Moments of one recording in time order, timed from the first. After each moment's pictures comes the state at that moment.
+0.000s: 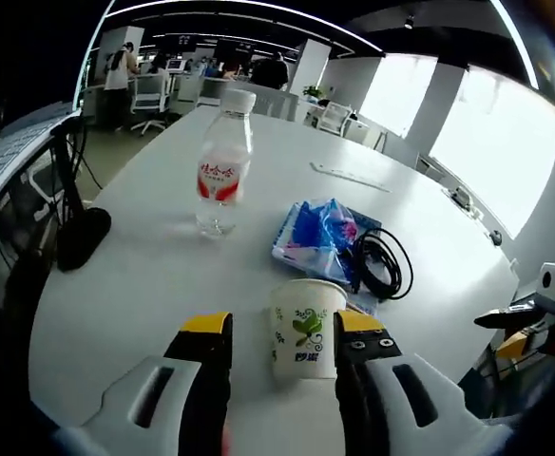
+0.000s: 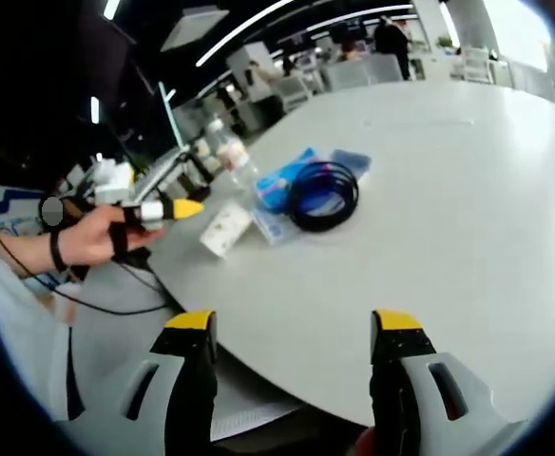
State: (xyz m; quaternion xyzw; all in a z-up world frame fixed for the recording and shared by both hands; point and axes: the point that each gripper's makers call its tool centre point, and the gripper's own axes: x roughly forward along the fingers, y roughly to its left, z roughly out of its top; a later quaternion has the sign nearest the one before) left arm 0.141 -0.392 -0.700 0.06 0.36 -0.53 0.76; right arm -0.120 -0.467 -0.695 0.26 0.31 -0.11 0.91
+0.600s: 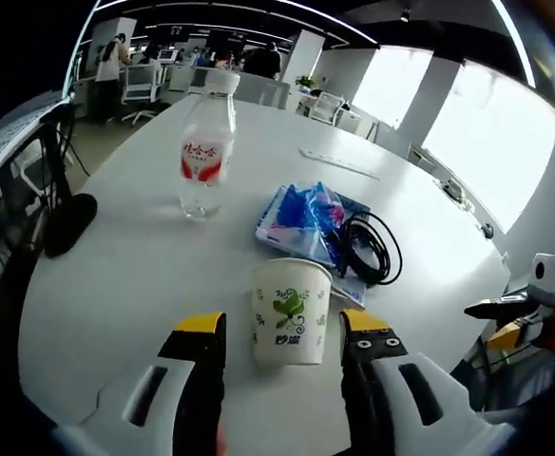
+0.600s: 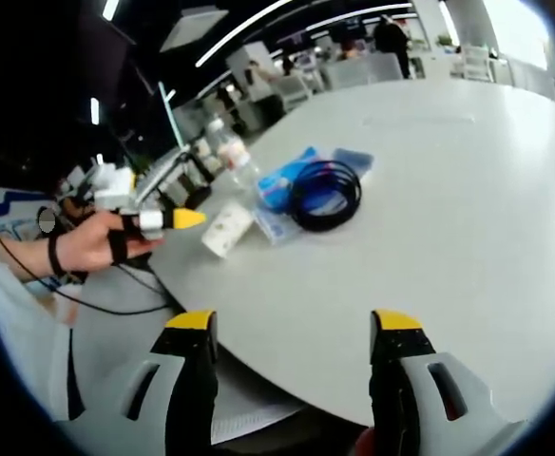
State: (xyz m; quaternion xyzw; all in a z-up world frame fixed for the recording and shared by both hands) left arm 0.120 -0.392 -0.709 0.06 0.39 -0.55 0.74; right arm -0.116 -0.464 -0.695 0.26 0.31 -0.11 0.91
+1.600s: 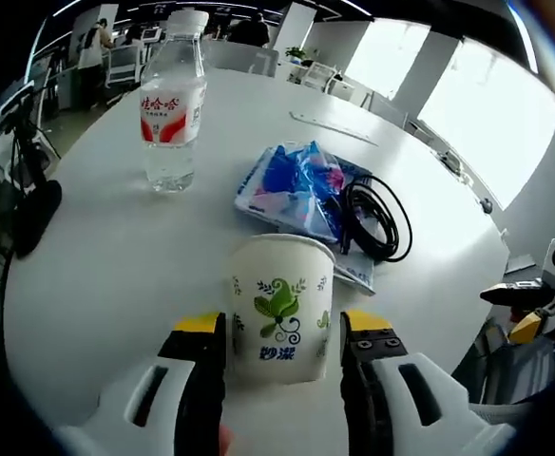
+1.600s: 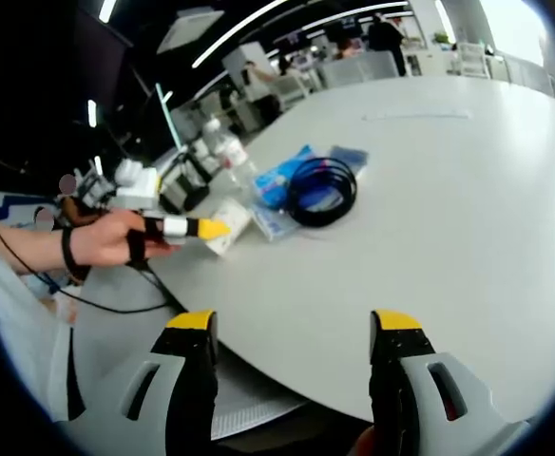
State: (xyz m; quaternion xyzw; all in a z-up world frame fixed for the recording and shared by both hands) left arm 0.112 -0.411 -0.748 0.12 0.41 -0.56 0.71; right arm -0.122 -0.464 -0.698 0.27 0.31 -0.11 0.91
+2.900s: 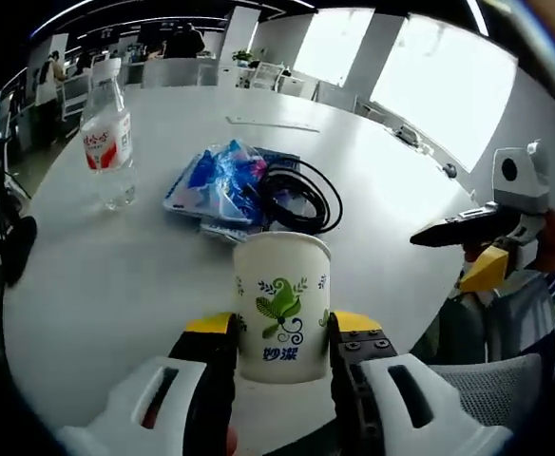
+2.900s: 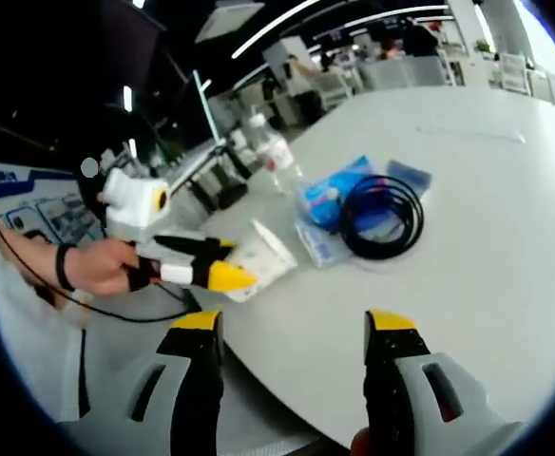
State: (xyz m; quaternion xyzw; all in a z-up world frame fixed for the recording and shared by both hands) left arm 0.034 -0.401 -0.723 0.16 0.37 -0.65 0.64; right arm -0.056 -0.445 -0.680 0.25 0.30 -0.02 0.92
